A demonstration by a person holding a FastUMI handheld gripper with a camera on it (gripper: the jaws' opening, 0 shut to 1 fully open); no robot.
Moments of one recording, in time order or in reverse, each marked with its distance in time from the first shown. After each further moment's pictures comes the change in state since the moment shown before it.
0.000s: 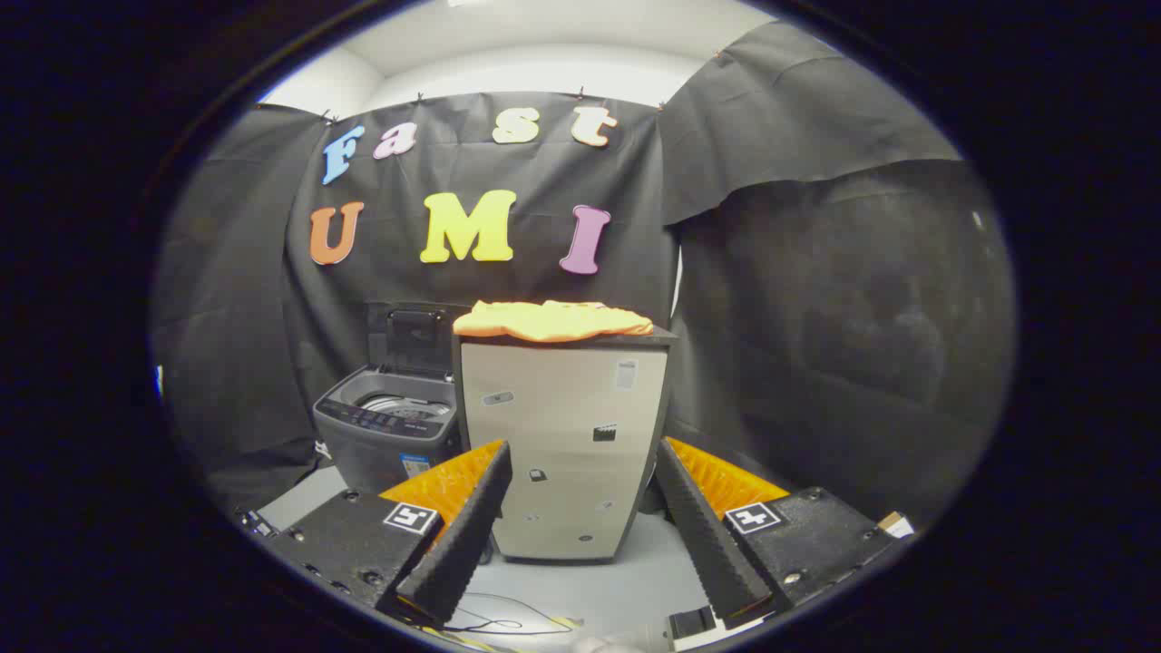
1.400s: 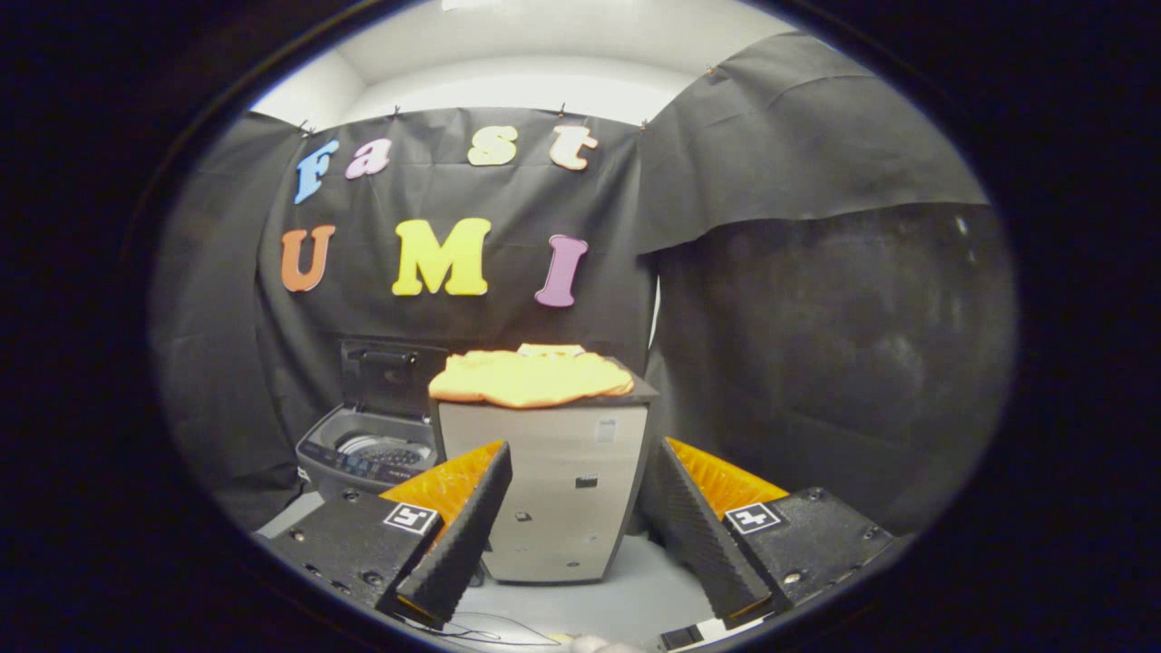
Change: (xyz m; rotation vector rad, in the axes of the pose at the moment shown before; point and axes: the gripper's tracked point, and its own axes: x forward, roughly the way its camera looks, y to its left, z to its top) arm 0.022 -0.003 0.113 0.018 -0.059 -0.089
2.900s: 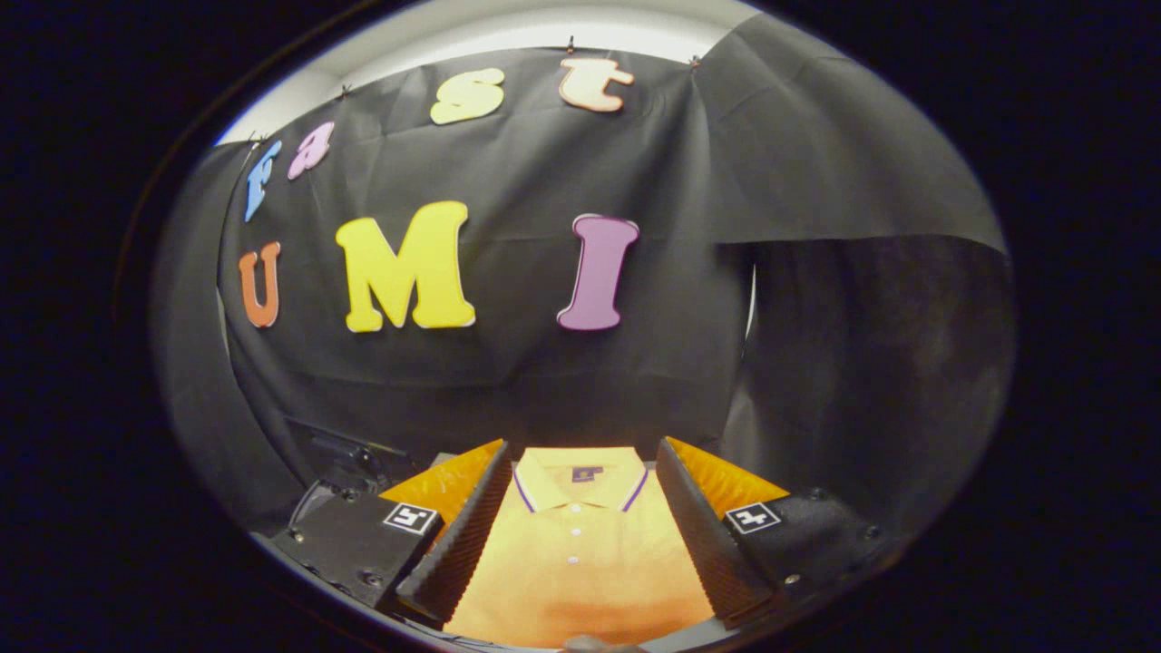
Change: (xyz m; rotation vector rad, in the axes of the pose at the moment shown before) arm 0.415 0.058 0.145 0.012 0.189 0.151
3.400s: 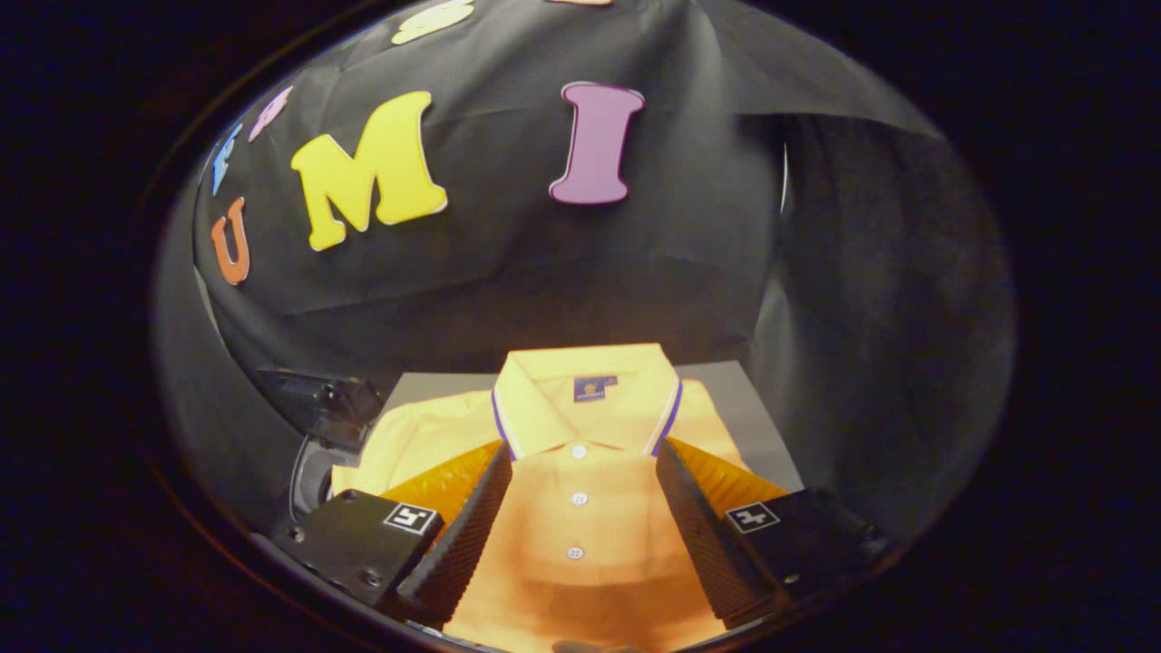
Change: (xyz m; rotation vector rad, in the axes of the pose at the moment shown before) arm 0.071 0.007 -0.099 0.078 0.377 0.020
